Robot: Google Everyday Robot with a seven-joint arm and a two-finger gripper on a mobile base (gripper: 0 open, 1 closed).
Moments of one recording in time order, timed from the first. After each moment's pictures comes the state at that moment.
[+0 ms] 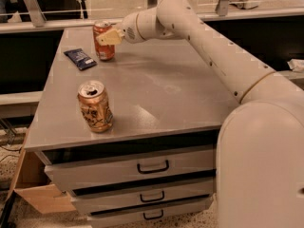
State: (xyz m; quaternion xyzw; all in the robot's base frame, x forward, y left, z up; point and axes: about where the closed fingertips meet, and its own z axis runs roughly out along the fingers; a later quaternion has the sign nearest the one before) arm 0.794 0.130 0.912 -0.44 0.70 0.28 0.50
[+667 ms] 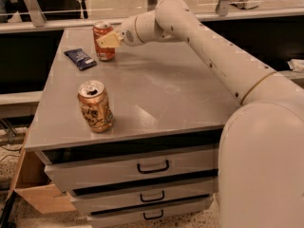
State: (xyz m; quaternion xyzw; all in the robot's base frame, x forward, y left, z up) arm 0.785 0.133 0.904 -0.44 0.70 0.28 0.48
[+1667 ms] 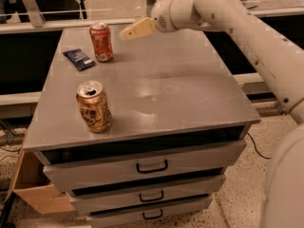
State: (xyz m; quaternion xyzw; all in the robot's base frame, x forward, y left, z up) arm 0.777 0.035 0.961 -0.42 0.70 0.22 0.54
